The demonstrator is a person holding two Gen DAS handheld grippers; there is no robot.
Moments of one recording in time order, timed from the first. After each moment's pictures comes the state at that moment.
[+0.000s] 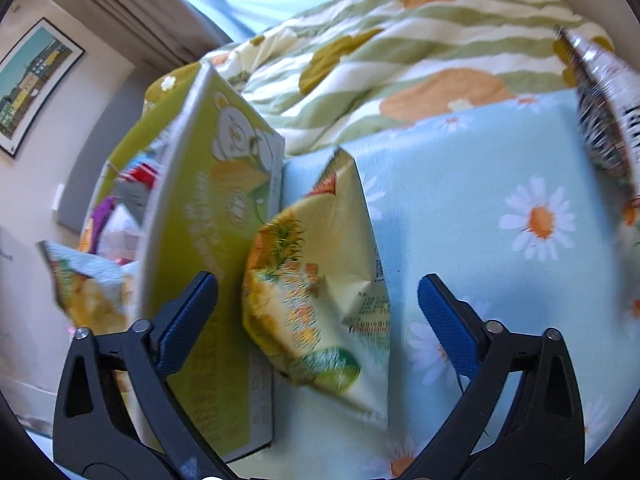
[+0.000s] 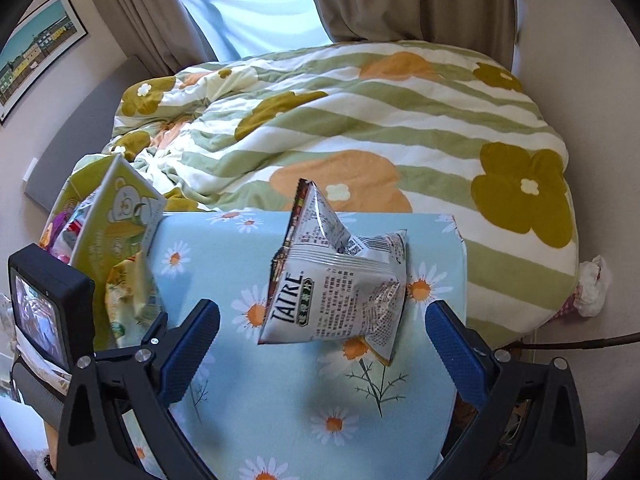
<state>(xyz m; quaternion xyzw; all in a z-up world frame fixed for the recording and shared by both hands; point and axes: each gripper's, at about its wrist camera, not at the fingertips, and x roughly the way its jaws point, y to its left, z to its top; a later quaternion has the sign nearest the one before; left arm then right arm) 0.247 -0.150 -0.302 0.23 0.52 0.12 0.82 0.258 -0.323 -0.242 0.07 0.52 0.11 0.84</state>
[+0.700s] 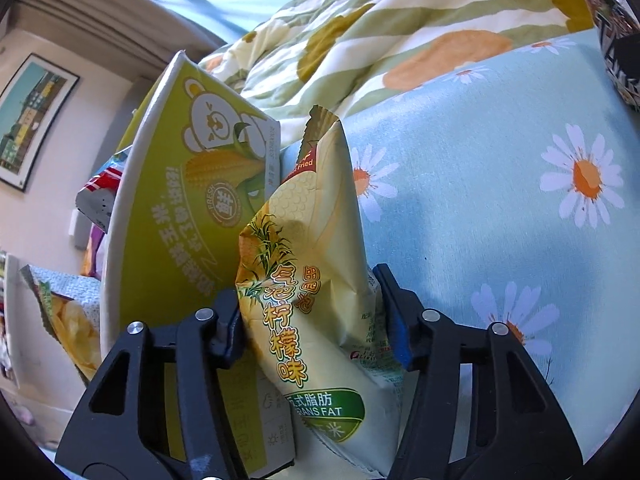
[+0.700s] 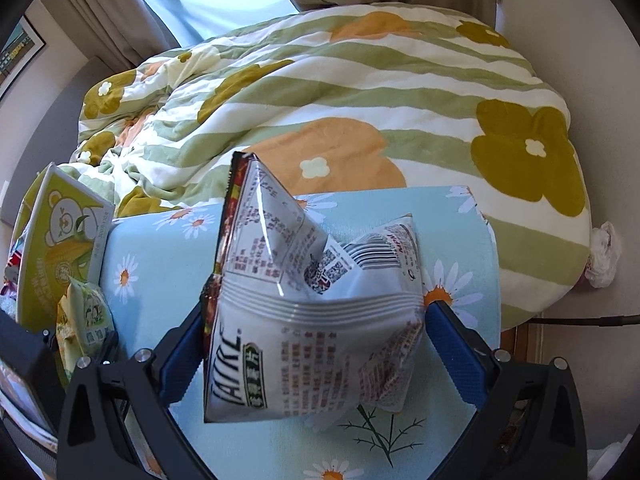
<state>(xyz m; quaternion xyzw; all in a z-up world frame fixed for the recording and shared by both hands) 0.260 -0.147 -0.328 0.30 0.52 0.12 0.79 0.304 -0.319 -0.304 0.10 0.57 0.07 0.81</state>
